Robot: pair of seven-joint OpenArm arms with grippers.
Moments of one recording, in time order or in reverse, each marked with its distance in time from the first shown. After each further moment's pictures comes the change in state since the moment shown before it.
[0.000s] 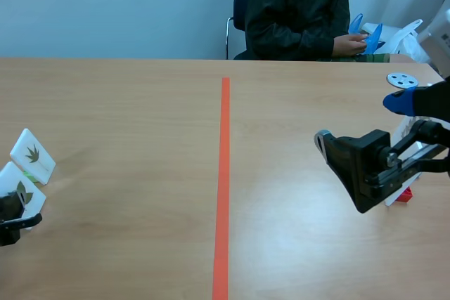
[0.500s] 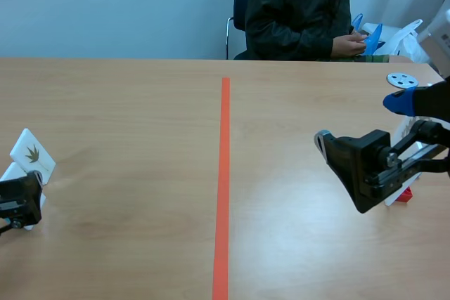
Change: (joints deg) left arm 0.5 -0.2 -1.7 4.0 0.2 0.0 -1.3; right arm 0.0 0.0 0.0 0.0 0.0 0.0 0.0
